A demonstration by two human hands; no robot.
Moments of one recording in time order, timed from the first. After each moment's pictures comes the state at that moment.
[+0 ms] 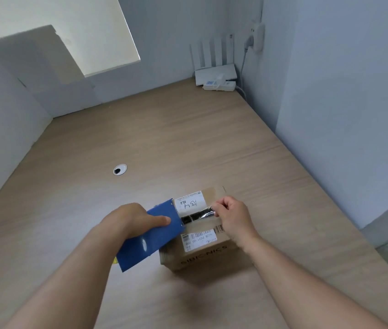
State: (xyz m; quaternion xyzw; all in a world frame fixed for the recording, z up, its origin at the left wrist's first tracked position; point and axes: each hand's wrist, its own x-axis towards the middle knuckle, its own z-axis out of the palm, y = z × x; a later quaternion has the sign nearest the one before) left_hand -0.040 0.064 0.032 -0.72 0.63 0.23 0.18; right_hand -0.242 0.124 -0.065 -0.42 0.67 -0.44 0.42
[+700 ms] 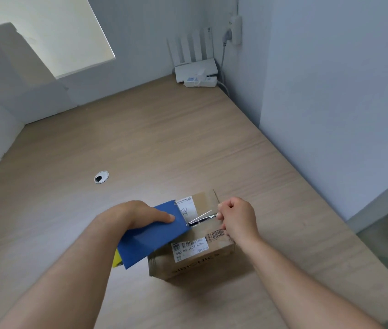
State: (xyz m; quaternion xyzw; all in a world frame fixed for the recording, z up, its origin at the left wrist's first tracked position) left_hand -0.087 0.034 0.038 -0.70 0.59 0.31 0.25; right_hand -0.267 0.120 -0.076 -0.29 0.74 -0.45 0.40
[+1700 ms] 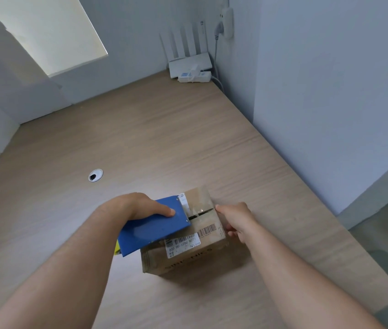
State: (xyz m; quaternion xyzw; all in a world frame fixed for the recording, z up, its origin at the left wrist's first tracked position) left_hand -0.112 0.030 0.032 -0.68 0.61 0.29 0.27; right_hand -0.299 0.119 -0.095 -0.13 0.73 -0.36 0.56
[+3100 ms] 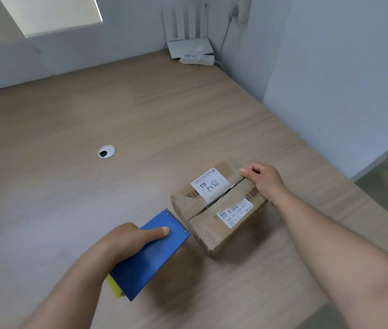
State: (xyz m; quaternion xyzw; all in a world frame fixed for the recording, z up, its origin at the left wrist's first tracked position) left_hand 0.084 0.062 -0.018 -0.67 0.56 0.47 0.15; right_hand -0.242 0.105 -0.103 -0.34 0.77 -0.44 0.31
